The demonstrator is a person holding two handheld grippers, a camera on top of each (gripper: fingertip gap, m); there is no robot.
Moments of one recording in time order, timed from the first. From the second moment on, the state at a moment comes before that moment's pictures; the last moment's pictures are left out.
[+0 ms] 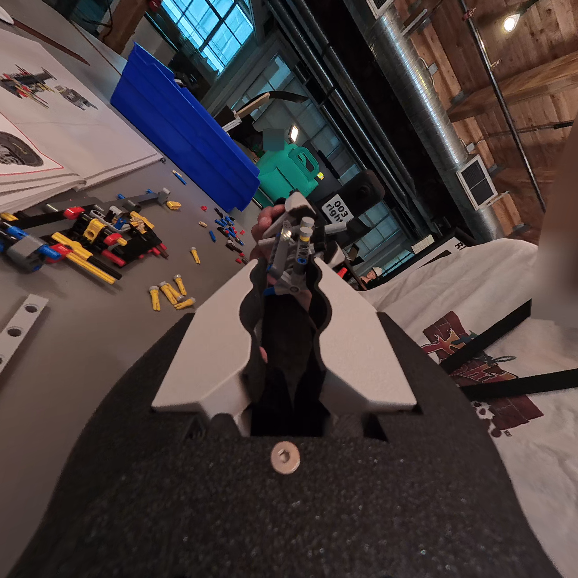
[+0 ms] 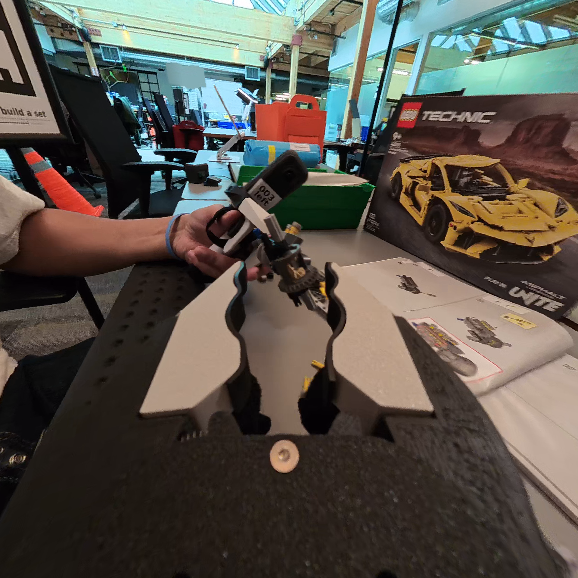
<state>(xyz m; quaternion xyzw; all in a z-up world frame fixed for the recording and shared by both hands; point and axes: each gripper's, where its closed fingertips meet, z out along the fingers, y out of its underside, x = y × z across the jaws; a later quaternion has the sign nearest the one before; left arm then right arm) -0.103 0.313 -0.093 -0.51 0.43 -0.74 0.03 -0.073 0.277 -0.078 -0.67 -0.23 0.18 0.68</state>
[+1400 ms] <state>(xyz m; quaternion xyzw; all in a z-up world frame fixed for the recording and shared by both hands) -0.094 0.330 -0.127 -0.53 0.57 -0.54 0.31 0.006 0.247 -0.200 -0.89 -0.20 0.15 0.37</state>
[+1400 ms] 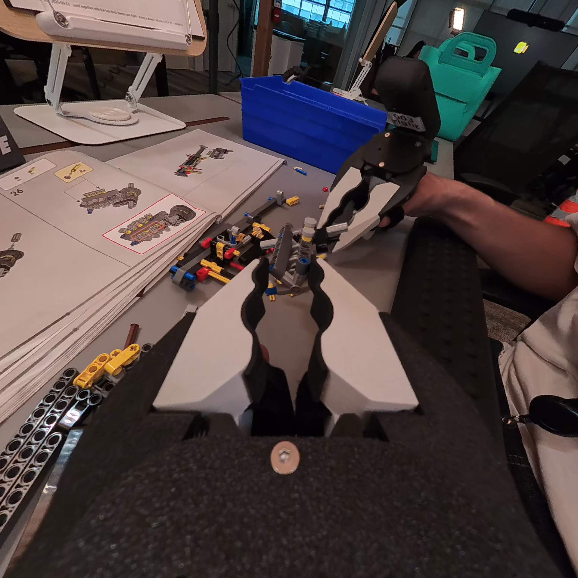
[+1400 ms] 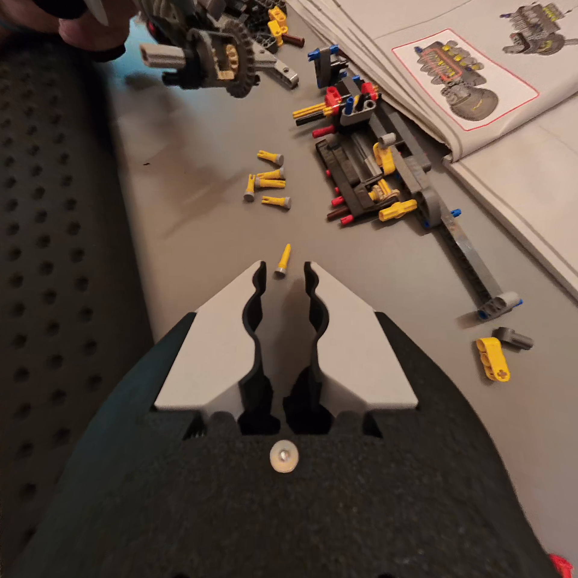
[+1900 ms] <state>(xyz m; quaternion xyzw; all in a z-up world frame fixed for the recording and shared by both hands) -0.092 0.331 -0.132 -0.54 0.58 -0.52 0.32 -0.011 0.252 -0.213 -0.89 -0.22 0.09 0.38</state>
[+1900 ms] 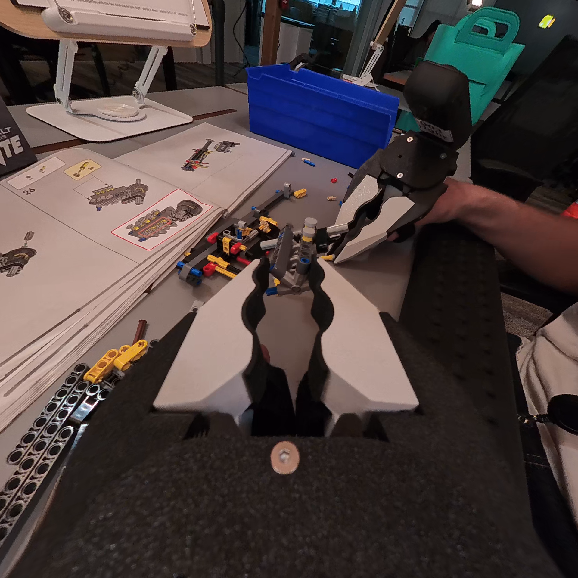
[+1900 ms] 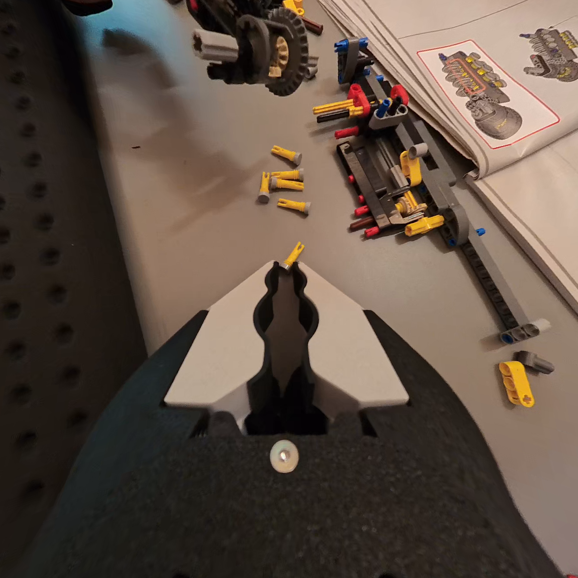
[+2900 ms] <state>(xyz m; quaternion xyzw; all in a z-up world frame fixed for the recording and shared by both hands) -0.082 0.315 -0.136 -0.25 0.72 -0.09 0.65 -0.083 0.284 -0.137 -0.91 -0.26 0.03 0.32</state>
